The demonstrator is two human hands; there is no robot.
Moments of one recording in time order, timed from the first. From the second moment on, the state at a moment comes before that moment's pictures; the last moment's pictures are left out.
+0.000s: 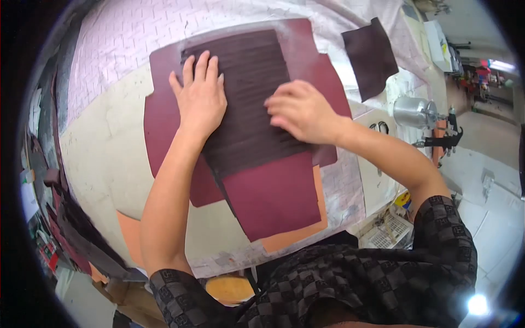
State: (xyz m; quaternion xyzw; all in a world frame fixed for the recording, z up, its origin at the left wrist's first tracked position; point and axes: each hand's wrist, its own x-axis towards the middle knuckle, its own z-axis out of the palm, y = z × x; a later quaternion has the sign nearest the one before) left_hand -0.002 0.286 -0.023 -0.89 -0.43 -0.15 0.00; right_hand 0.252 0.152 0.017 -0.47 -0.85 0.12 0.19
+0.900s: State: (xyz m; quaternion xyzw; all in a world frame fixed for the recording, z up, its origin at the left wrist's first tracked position) left_hand 0.049 0.375 -0.009 -0.89 -0.41 -0.18 -0.08; right_hand 0.306 0.331 0.001 -0.67 -0.72 0.14 0.14
